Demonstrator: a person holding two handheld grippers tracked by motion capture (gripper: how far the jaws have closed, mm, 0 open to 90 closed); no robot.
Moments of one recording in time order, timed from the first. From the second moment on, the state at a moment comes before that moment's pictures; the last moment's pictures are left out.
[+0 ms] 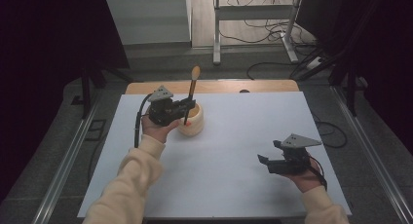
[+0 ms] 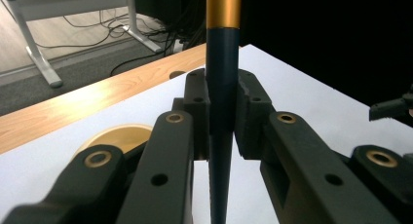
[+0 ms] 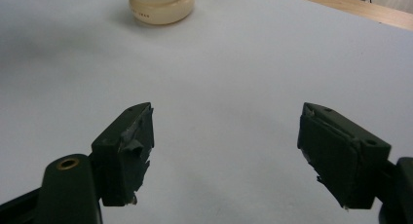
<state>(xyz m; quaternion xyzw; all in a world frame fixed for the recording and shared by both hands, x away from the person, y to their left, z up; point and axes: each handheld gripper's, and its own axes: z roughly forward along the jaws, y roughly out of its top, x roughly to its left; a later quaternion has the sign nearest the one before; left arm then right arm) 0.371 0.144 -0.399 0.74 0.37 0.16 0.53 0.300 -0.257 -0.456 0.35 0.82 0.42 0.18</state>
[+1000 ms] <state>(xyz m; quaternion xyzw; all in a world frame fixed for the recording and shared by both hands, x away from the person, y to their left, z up) 0.397 0.146 -0.410 0.73 0.41 0.16 0.53 0.301 -0.258 -0.456 0.35 0.82 0.42 0.18</state>
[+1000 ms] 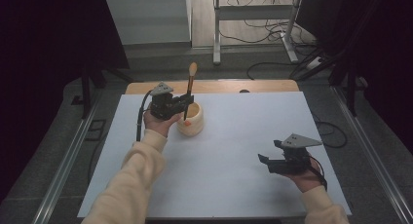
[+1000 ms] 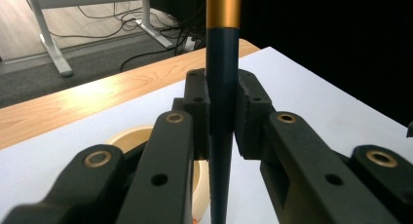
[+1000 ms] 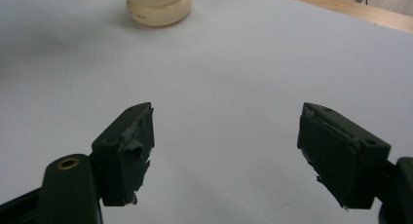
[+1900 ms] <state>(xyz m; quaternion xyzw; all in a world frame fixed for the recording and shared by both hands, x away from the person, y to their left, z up) 0.424 0.141 -0.410 0.72 0.43 0.16 0.52 0.302 -0.258 -0.458 0.35 0.82 0.41 0.18</state>
